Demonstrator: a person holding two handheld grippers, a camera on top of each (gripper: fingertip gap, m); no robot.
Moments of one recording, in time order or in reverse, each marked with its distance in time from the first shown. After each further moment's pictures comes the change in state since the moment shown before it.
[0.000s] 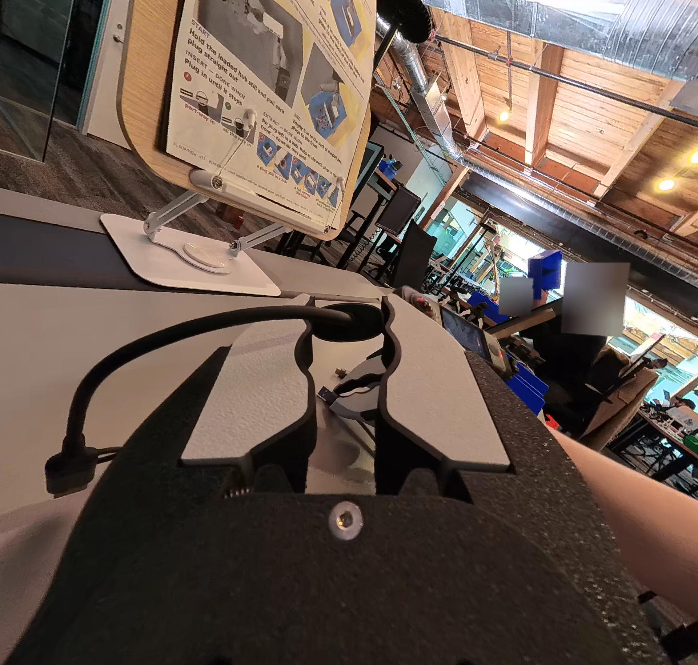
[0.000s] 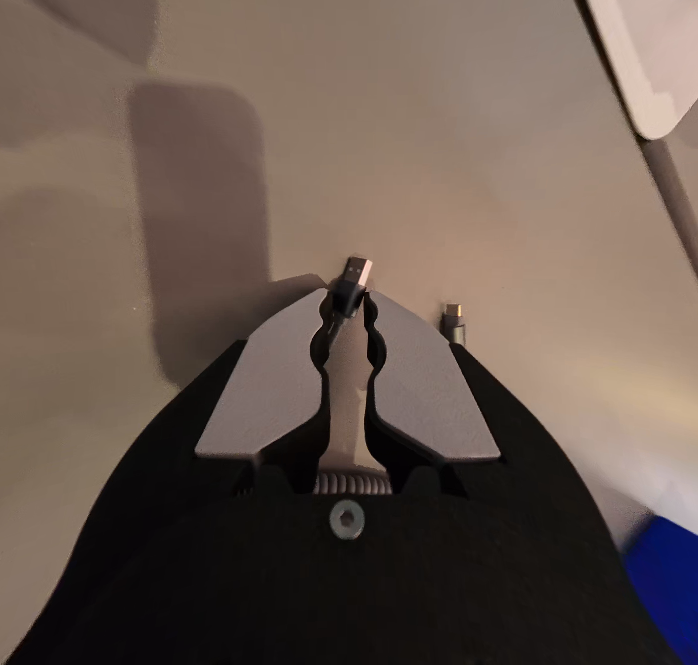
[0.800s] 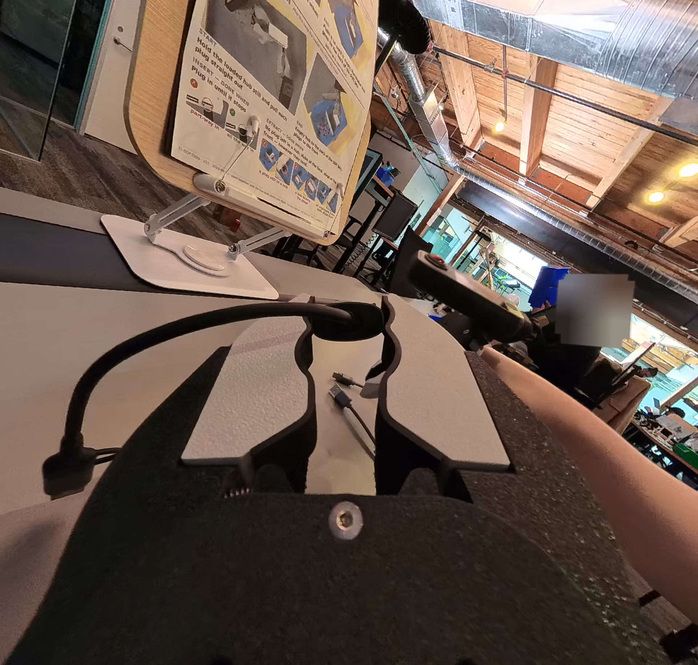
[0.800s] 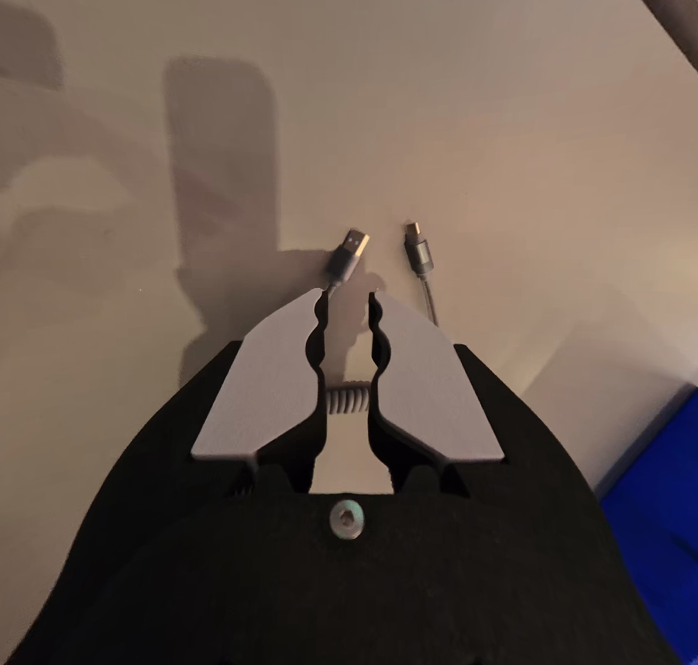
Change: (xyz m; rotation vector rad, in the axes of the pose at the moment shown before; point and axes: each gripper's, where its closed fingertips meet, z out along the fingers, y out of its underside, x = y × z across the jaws) left arm -0.001 -0.003 -0.002 0.014 0.008 -0.021; right arm 0.019 0.018 -0.035 -0.183 -0.016 0.265
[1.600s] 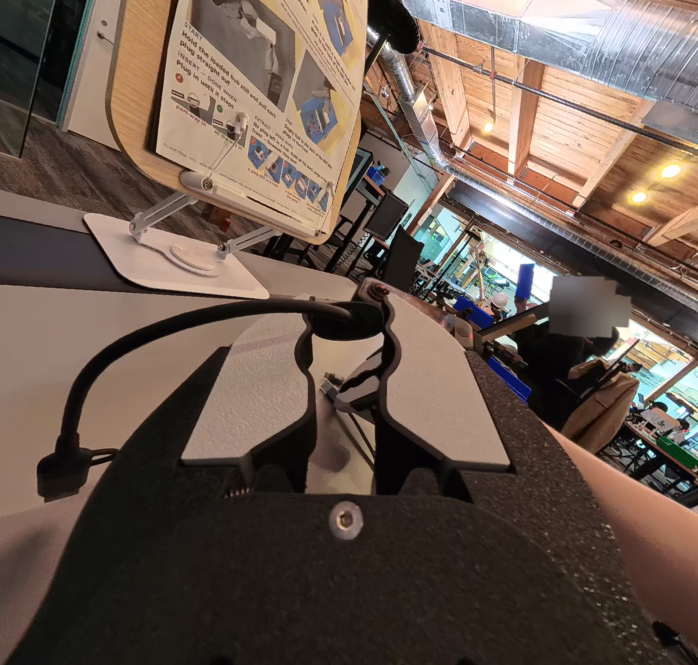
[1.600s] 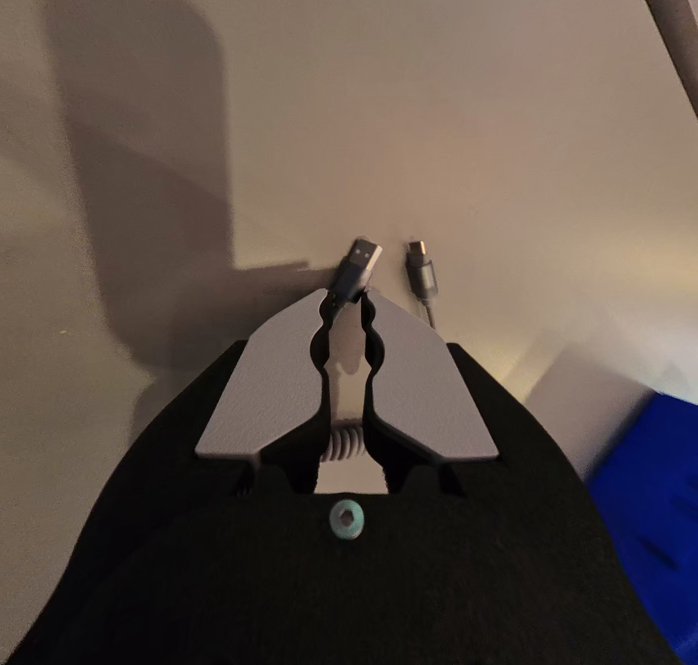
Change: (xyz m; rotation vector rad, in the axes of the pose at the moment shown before) left arm 0.005 0.001 0.001 0.000 0.026 -0.007; right arm 0.004 0.000 0.034 -0.021 0.120 -0.064
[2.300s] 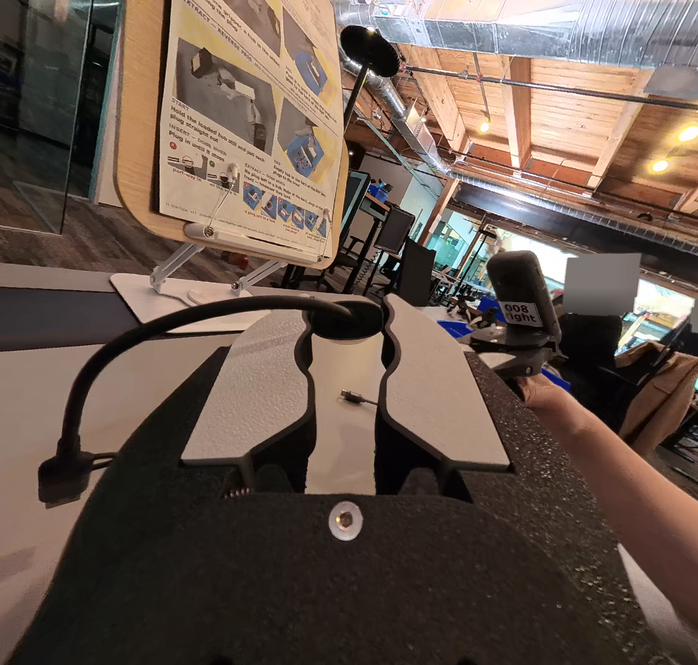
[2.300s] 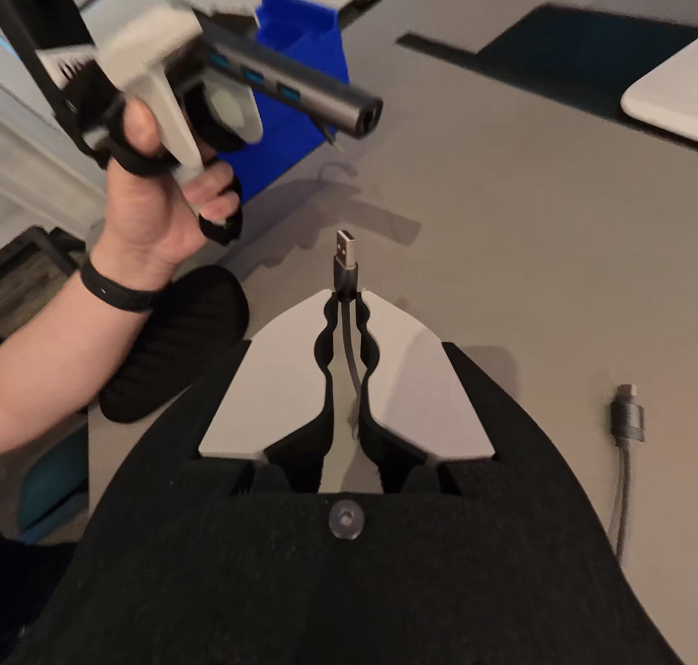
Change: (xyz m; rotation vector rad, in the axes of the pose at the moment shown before) left arm 0.011 -0.011 -0.003 0.061 -0.001 0.172; right arm -0.063 -0.026 -0.125 0.721 -0.902 -0.026
